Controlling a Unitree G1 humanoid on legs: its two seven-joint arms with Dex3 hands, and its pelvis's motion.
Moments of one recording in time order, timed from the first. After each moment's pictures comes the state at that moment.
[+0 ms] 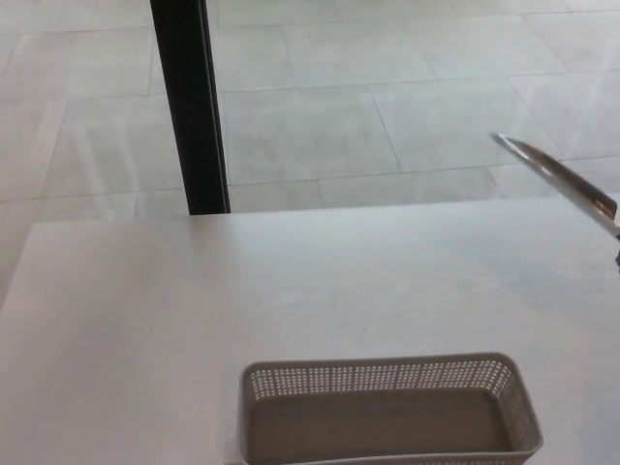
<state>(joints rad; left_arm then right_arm) -0.05 0.64 0.26 1.33 -0.05 0.03 -0.04 -0.32 -0.55 -0.19 0.45 -0.62 0.06 -0.18</state>
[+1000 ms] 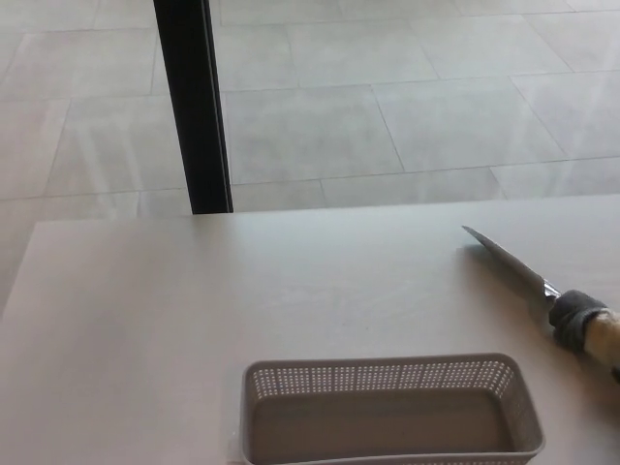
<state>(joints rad) -0.07 0.62 0.25 1.32 -0.04 0.03 -0.04 -0.31 -0.60 0.15 0.49 -0.69 0.18 -0.10</state>
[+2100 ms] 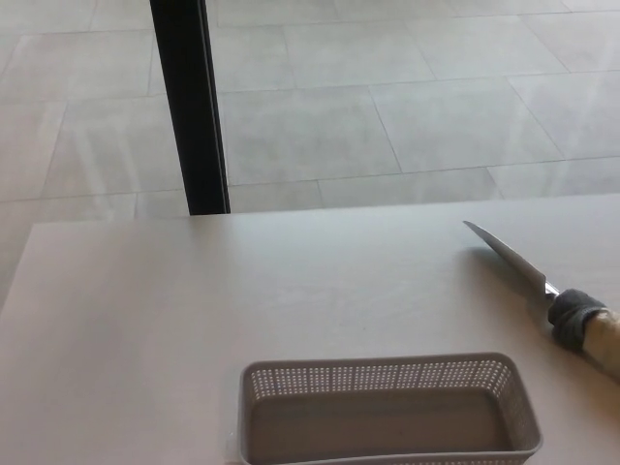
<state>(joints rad) -0.07 0.61 0.25 1.32 -0.05 0.03 -0.04 0.01 -0.71 -0.38 0.09 -0.45 0.29 0.25</state>
